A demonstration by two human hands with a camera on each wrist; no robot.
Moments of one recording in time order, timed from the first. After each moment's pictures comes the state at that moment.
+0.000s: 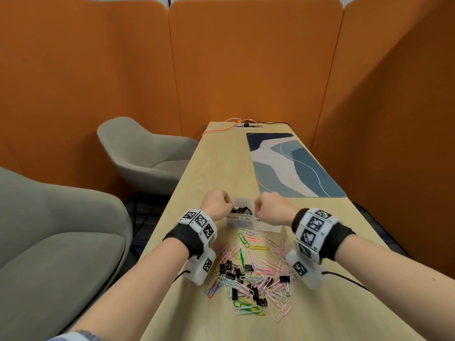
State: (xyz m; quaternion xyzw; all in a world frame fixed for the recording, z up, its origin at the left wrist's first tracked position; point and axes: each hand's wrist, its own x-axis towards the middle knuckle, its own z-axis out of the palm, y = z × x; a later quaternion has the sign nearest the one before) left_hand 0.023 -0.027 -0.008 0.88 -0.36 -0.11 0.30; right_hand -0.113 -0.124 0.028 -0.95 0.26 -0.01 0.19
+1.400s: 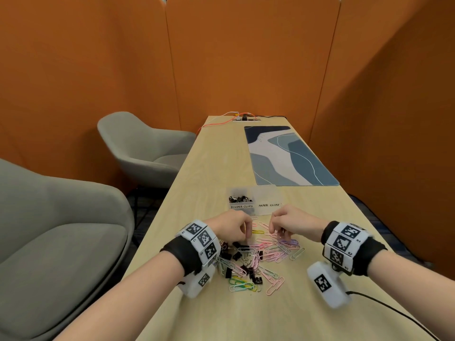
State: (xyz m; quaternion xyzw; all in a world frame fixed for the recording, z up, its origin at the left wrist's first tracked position) left_hand -0.051 0.002 -0.014 0.78 -0.57 -0.23 0.11; right_hand -0.187 -0.127 0.001 -0.86 0.26 0.03 0.44
